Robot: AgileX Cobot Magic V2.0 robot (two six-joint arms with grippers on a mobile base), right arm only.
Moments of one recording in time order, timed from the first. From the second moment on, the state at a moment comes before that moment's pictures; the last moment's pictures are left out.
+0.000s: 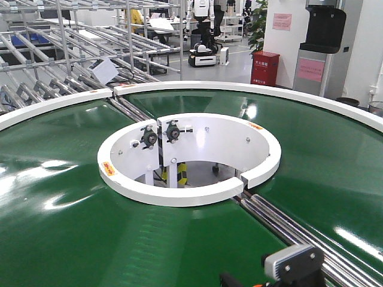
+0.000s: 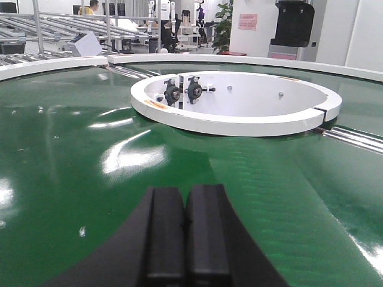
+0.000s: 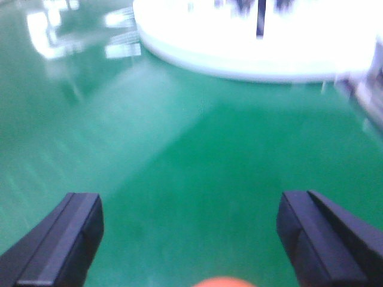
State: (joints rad) arm 0.40 1.58 -0.48 -0.15 -0.78 0.14
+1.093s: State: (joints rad) arm 0.40 0.42 -0.47 -0.17 0.28 0.14
